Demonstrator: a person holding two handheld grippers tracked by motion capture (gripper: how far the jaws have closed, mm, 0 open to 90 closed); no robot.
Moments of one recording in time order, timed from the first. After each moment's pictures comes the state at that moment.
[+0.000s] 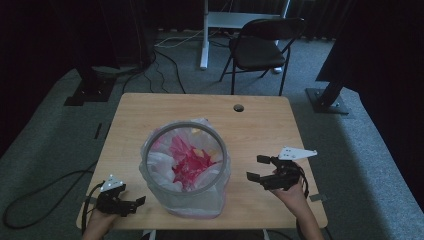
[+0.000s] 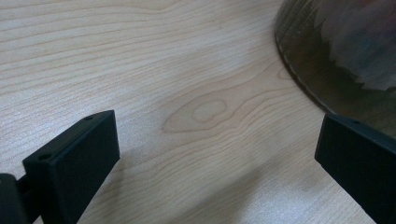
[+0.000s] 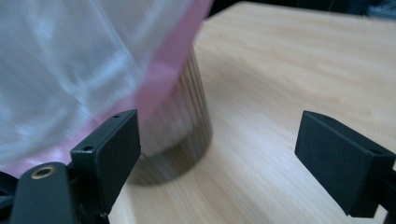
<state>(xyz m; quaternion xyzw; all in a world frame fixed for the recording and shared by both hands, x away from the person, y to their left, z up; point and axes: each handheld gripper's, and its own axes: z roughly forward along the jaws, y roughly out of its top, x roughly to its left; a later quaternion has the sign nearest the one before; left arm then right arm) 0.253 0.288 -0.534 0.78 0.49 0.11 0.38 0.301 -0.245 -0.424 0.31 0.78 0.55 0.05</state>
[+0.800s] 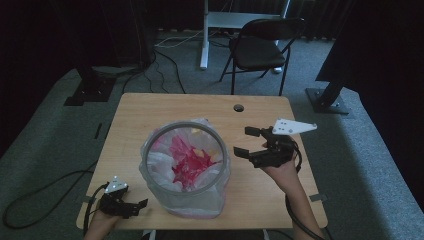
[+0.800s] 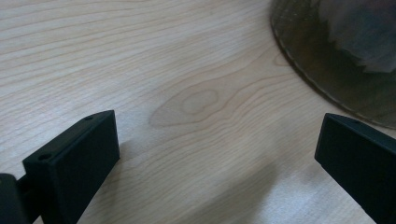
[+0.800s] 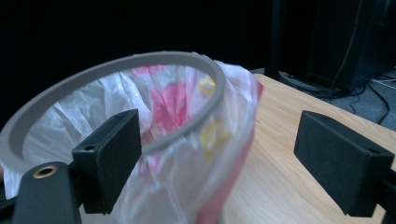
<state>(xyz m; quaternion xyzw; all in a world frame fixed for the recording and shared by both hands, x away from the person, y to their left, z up) 0.252 0.280 -0.538 0.80 0.47 0.12 0.36 0.317 -0.196 -0.331 0.23 0.76 0.60 0.08</state>
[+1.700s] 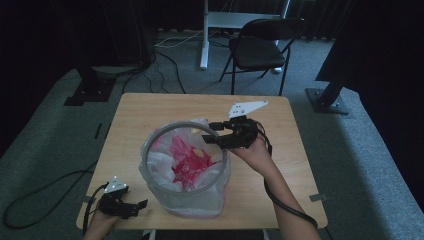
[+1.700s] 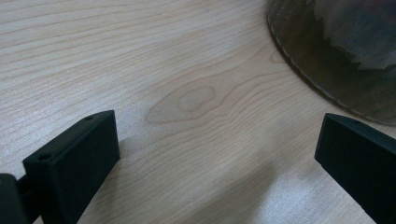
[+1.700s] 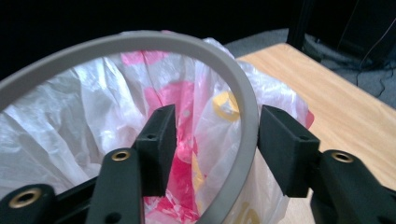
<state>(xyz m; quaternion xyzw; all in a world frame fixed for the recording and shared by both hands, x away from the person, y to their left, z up) 0.252 0.282 -0.539 0.79 0.47 0.11 0.37 0.364 -0.117 -0.322 0.20 0.84 0.51 0.05</state>
